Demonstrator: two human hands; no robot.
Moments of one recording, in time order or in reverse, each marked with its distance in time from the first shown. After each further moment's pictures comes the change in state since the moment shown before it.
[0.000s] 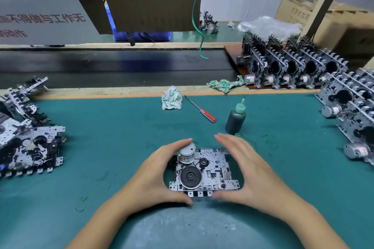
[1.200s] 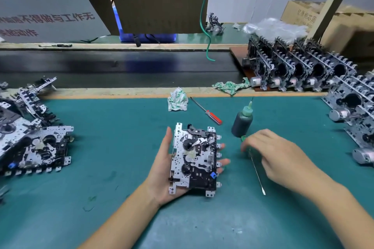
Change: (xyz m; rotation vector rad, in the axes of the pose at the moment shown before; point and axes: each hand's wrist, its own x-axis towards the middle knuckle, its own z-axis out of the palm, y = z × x) left_hand 0.032 0.010 0.020 -1.739 -0.246 -0.340; right_hand 0.014 0.030 -0.035 -0.421 0.061 -0.059
